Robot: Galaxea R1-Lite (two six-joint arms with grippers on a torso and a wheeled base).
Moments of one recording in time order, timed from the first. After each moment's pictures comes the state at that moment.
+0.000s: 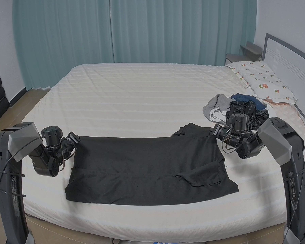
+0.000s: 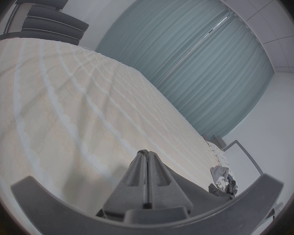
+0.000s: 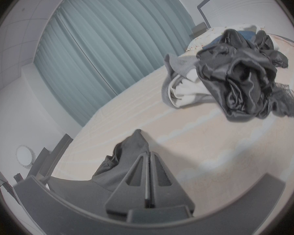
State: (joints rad) left arm 0.08 2.47 -1.04 -1.16 -0.13 -0.75; right arm 0.12 2.63 -1.54 -0.80 0.14 0.54
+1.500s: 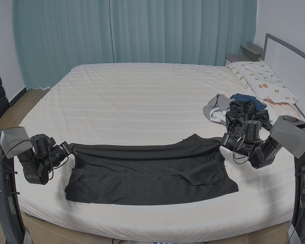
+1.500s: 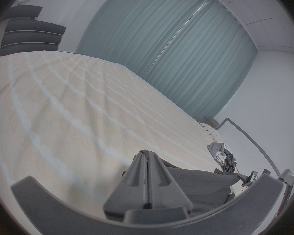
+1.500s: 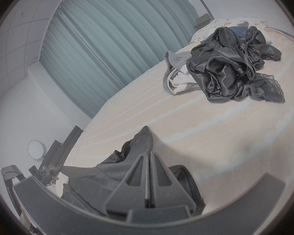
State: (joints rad) left arm 0.19 2.44 -0.84 -1.31 -0.37 -0.54; right arm 0.09 2.45 -1.12 -1.02 0.30 0.52
